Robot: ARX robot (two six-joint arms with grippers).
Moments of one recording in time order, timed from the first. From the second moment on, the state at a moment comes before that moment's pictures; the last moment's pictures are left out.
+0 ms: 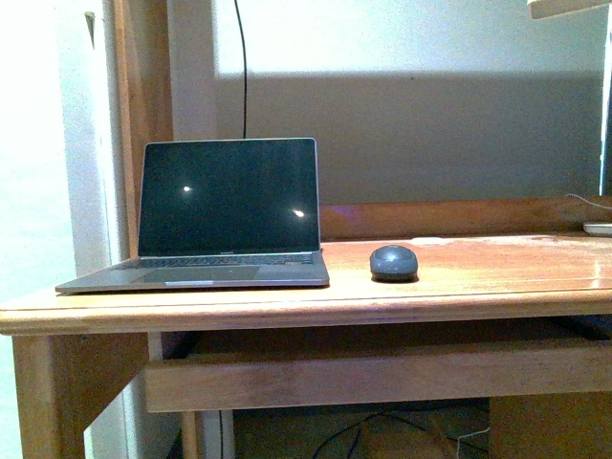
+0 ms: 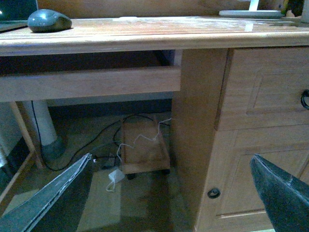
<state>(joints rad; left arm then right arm) -0.01 0.00 0.01 0.00 0.00 -0.01 0.00 0.01 0.01 0.00 0.00 0.00</state>
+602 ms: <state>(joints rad) -0.01 0.00 0.01 0.00 0.00 -0.01 0.00 0.01 0.01 0.00 0.00 0.00</state>
